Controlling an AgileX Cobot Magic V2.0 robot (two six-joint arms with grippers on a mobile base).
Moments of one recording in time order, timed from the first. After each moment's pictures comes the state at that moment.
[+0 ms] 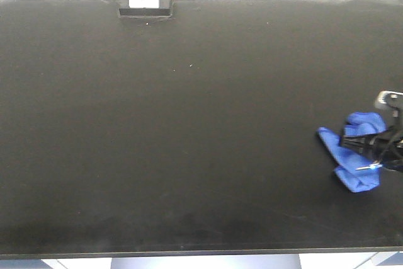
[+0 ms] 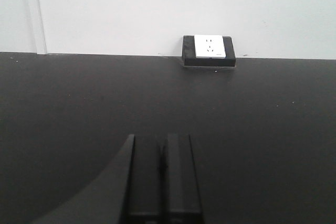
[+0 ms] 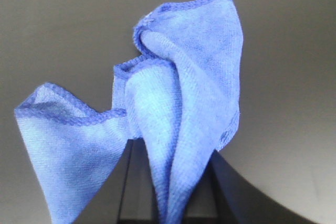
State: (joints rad) left arm -0.02 -0.01 0.03 0.14 0.16 -0.18; right arm -0.11 1.54 -0.45 0.12 -0.10 0.00
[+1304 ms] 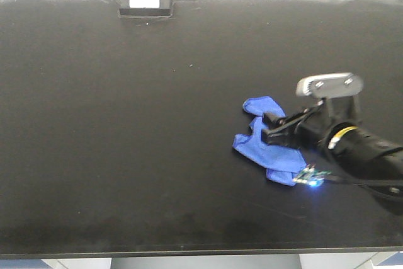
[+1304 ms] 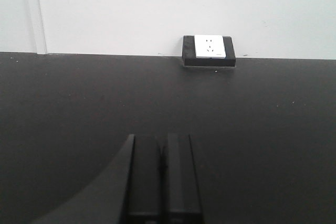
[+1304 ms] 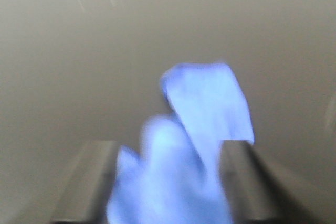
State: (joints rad) left arm -0.02 -0.01 0.03 0.14 0.16 -0.18; right arm 0.41 1.33 -0.45 0.08 -0.29 0.14
